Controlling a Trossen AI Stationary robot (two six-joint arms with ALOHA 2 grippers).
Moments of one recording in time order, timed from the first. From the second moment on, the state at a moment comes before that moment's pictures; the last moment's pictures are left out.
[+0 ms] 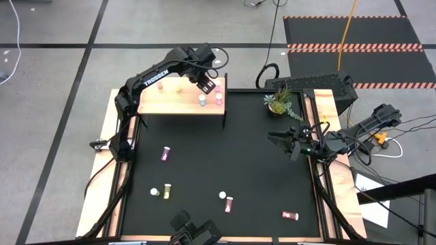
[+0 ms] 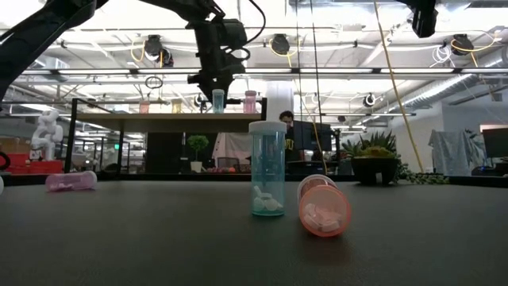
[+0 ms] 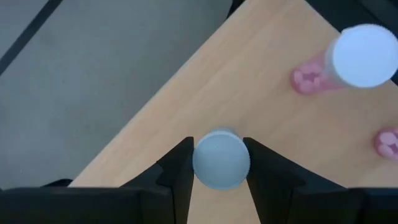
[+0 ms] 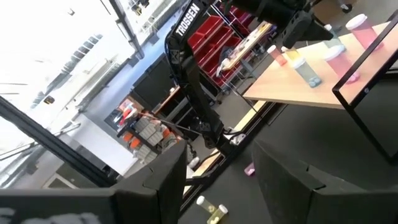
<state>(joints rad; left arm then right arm) 0.63 2.06 2.14 -1.28 -0.13 -0.10 0.48 0.69 0.52 0.22 0.77 0.80</state>
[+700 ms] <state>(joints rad) 0.64 2.06 2.14 -1.28 -0.13 -0.03 0.48 0.69 0.52 0.23 0.84 0.80</state>
